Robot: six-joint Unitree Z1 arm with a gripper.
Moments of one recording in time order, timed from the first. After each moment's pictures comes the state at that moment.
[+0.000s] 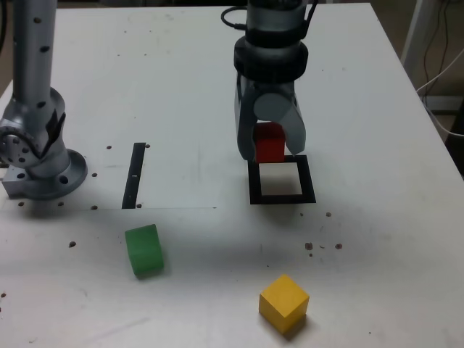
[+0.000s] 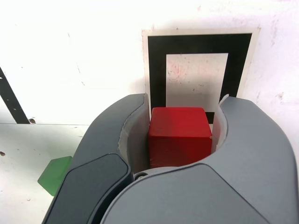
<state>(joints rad) -0.08 1.93 -1.47 1.18 0.01 -0.09</state>
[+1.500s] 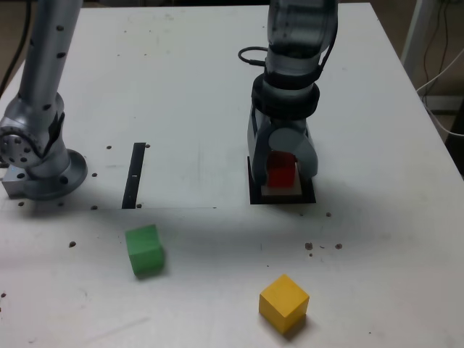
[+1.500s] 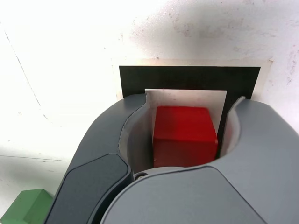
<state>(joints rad) -0.04 2.06 -1.41 1.02 0.00 -0.07</state>
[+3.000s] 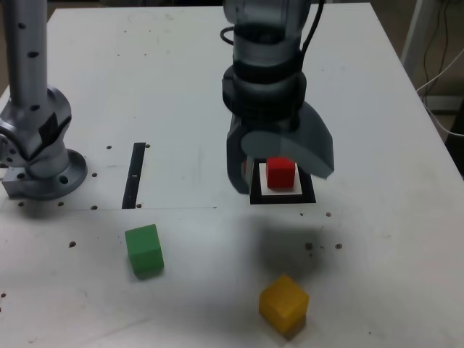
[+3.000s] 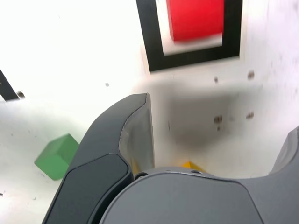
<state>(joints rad) -0.35 1.91 -1.49 1.18 0.06 -0.21</state>
